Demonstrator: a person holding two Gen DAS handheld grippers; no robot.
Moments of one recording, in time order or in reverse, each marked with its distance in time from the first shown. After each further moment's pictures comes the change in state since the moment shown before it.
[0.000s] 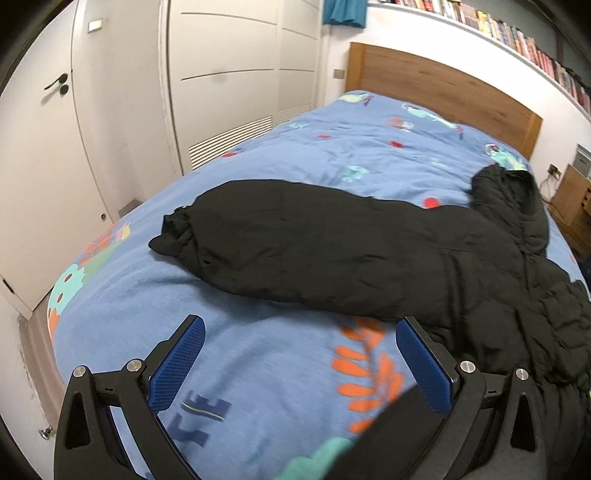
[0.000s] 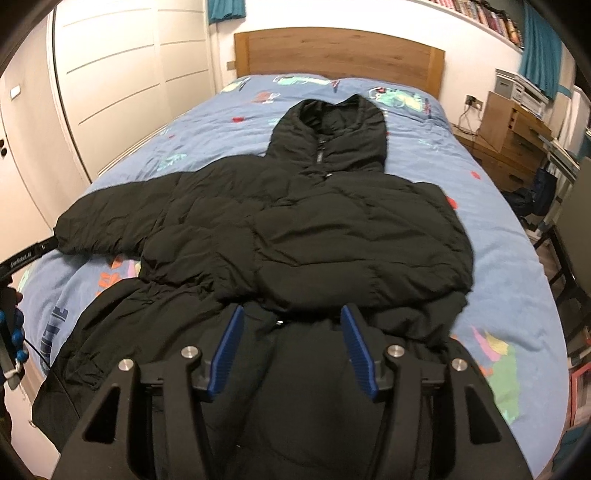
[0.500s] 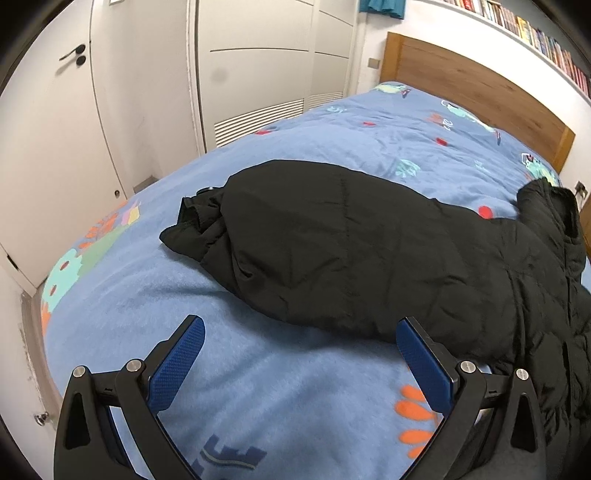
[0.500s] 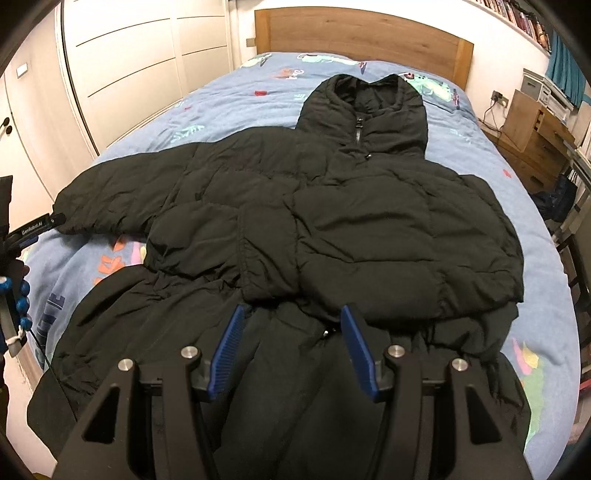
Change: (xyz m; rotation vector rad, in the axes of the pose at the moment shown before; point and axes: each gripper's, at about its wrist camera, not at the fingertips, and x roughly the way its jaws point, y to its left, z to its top) left arm 0.063 0.046 0.016 -0.093 0.053 0.048; right arm 0.049 0.031 0.005 -0.044 0.071 0.032
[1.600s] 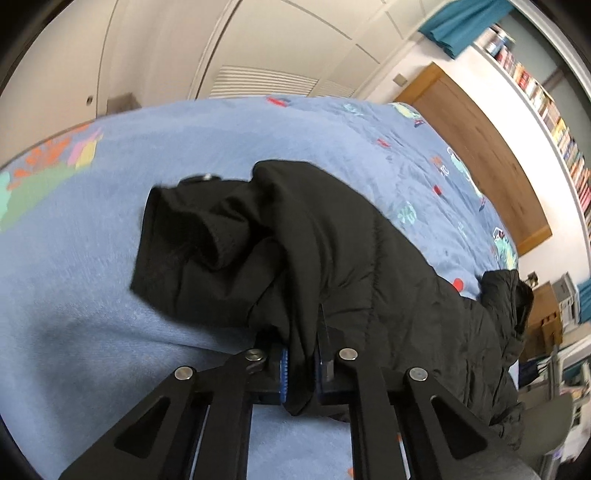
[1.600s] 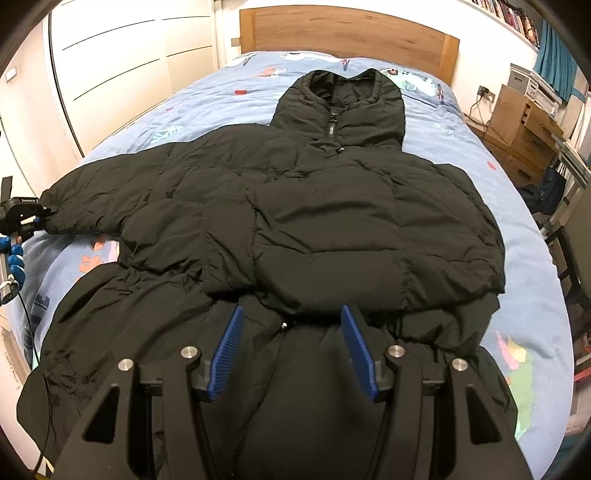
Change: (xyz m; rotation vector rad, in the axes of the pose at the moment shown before) left arm 0.049 0.060 0.041 -0.328 0.101 -0.292; right arm -0.009 -0.031 -0.009 0.031 0.002 -0.049
